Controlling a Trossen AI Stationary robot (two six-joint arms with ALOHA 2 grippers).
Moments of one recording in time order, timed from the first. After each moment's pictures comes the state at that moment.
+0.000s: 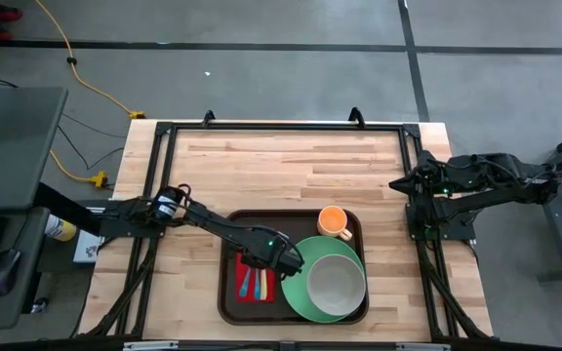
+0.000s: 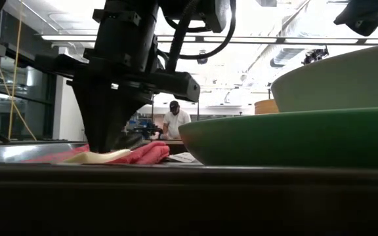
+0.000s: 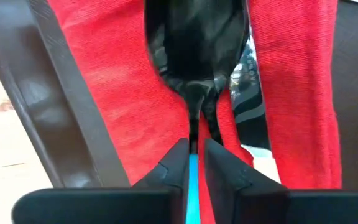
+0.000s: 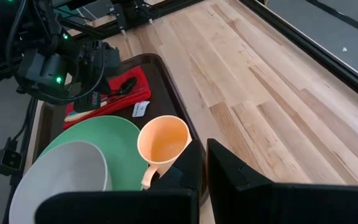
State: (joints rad) left arm -0.34 2.18 1.71 -1.24 -0.02 -1.66; right arm 0.12 0.47 0.88 -0.97 0.24 0.44
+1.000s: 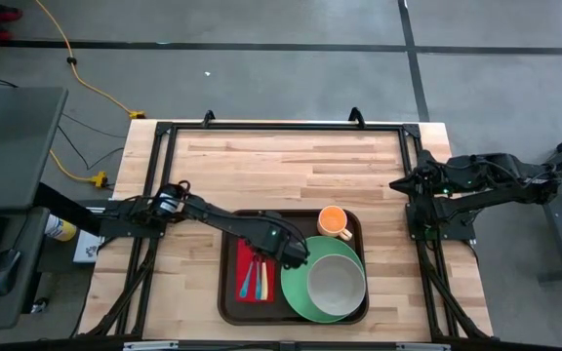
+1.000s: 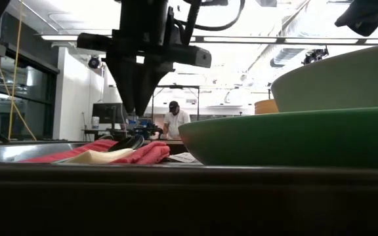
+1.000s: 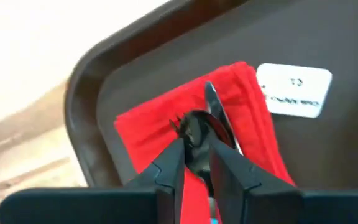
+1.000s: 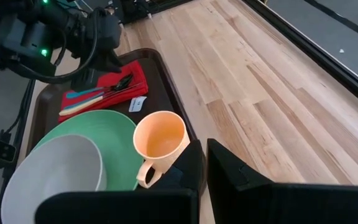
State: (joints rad) left arm -0.30 2.18 1.87 -1.44 -0.30 -1.49; right arm 0.12 0.47 0.88 -0.99 0.24 0.42
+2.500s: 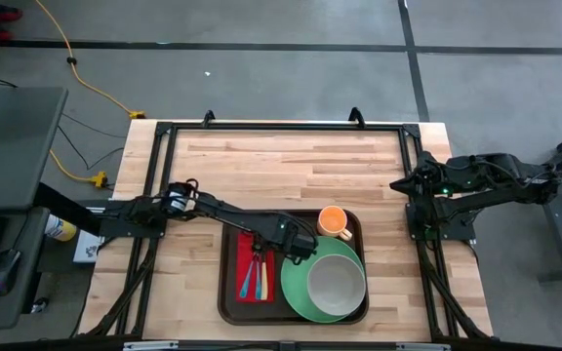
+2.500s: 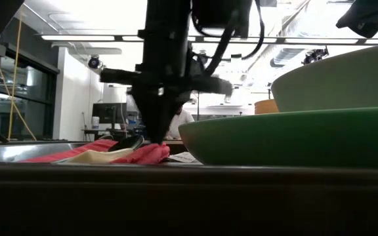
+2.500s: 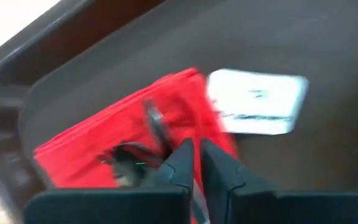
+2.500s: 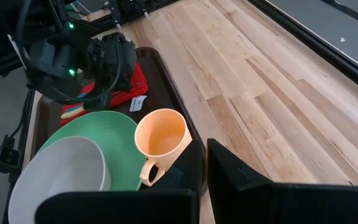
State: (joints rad) left arm -0.24 2.24 1.85 -1.25 -0.21 -1.36; right arm 0.12 0.47 0.88 -1.00 0.24 0.47
